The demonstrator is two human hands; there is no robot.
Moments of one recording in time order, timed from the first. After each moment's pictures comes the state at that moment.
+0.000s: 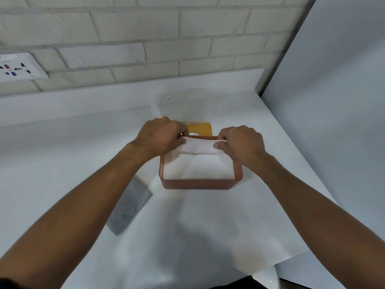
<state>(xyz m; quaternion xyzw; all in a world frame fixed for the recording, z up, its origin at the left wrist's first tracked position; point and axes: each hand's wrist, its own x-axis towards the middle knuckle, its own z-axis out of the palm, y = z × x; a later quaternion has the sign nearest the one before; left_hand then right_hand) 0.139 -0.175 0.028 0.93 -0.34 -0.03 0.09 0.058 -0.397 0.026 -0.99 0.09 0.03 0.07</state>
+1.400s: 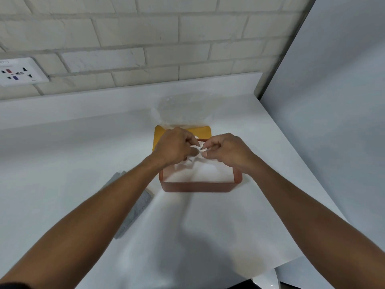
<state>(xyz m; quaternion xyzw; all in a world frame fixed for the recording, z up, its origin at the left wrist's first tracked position) 0.122 -0.202 0.011 0.89 -0.20 -0.18 0.38 0.057 -0.380 0.021 -0.90 0.14 0.11 0.39</state>
